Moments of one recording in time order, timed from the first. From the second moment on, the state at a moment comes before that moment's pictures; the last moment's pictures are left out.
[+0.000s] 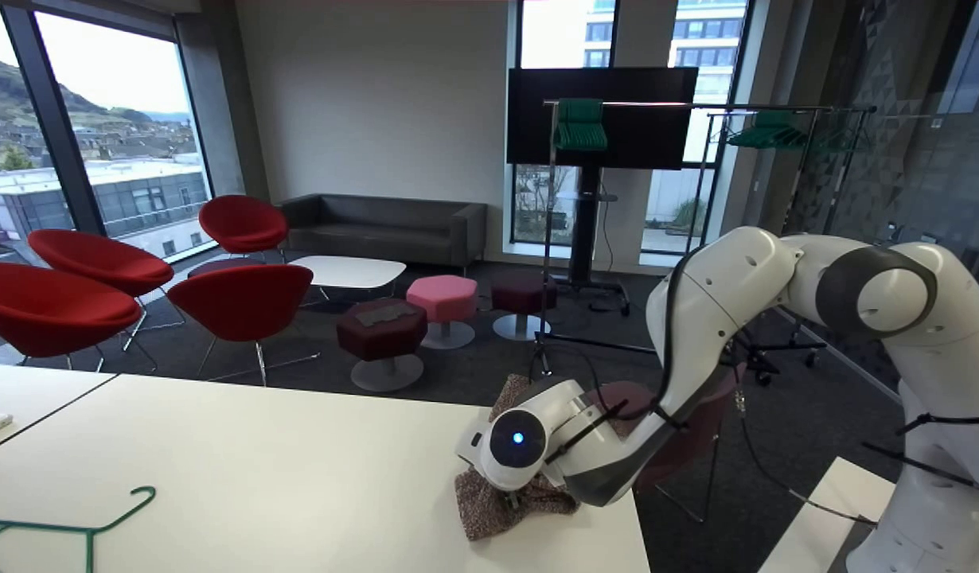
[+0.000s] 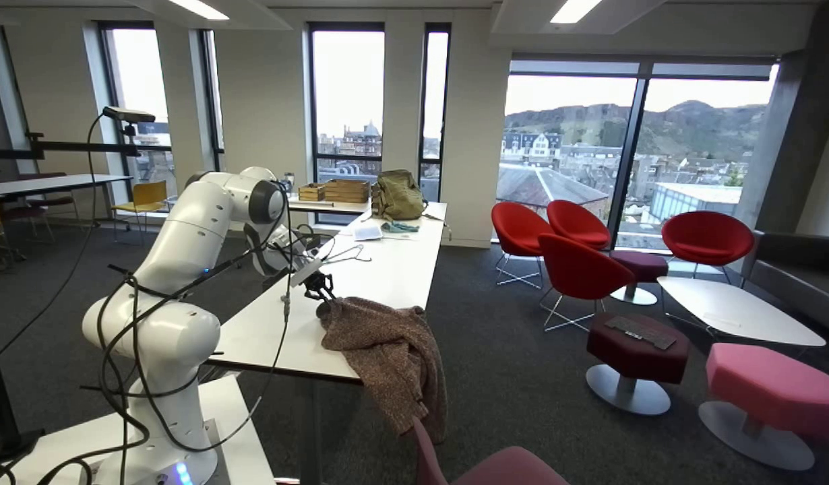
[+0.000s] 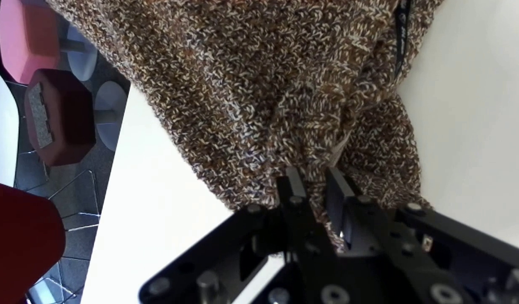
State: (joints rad) arm 0.66 0.64 0.21 -1.73 -1.02 2.20 0.29
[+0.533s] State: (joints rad) arm 0.58 0.64 0.24 -1.79 -0.89 2.45 0.28
